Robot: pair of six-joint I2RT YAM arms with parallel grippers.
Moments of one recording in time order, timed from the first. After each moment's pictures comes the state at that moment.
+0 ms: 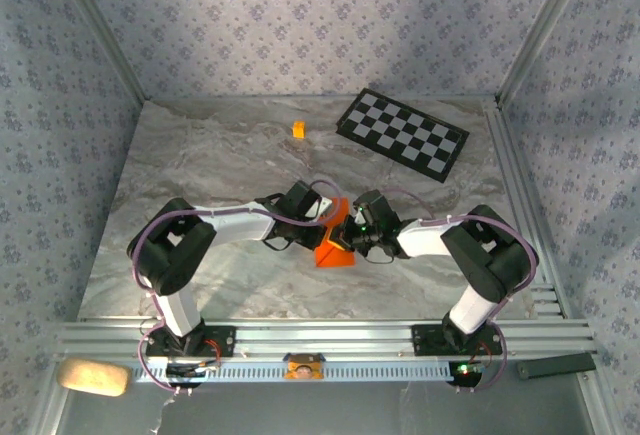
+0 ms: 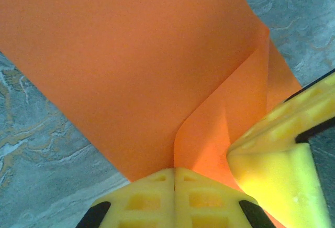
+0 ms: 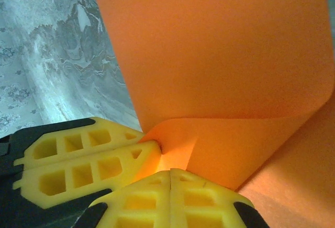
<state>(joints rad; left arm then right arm) -0.80 1.76 0.94 -0.26 0.19 -0.26 0.66 1.66 0.60 0.27 -0.45 1.15</state>
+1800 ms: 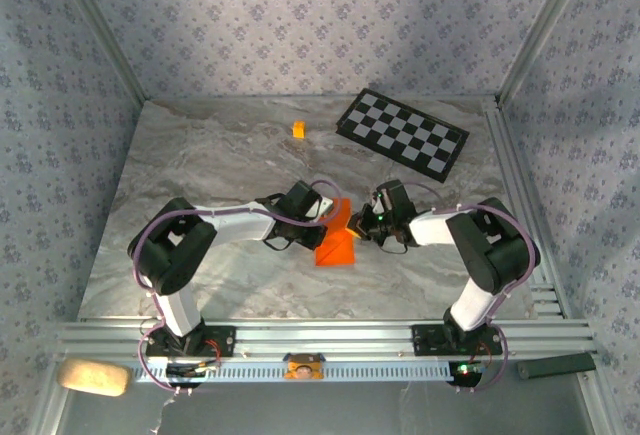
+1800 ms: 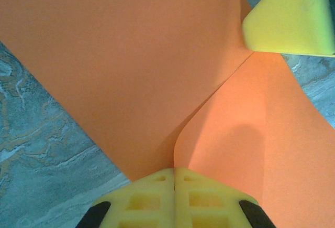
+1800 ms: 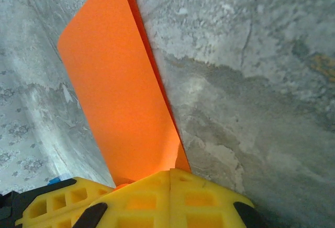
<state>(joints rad) -0.80 1.76 0.94 -0.25 0.19 -0.25 0.47 1.69 0.61 0.23 -0.48 1.05</state>
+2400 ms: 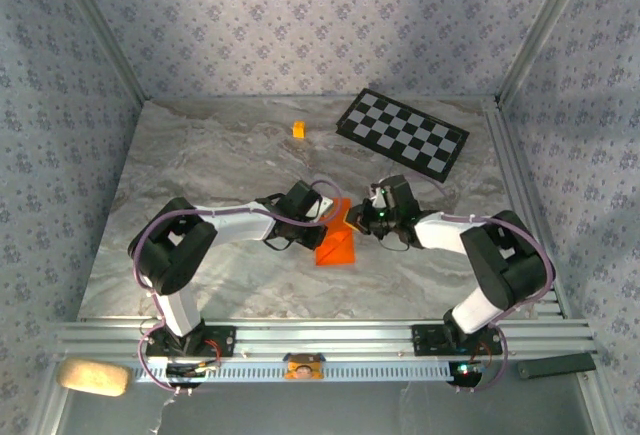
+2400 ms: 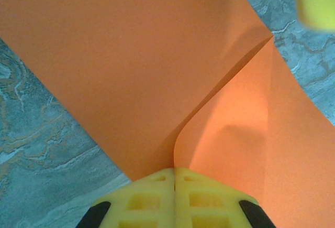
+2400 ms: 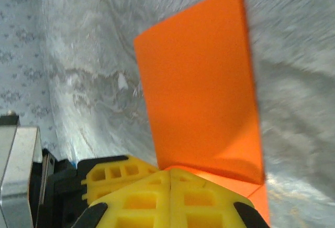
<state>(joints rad) -0.80 1.76 0.94 -0.25 0.19 -0.25 0.49 1.58 0.62 0.23 -0.50 0.97</state>
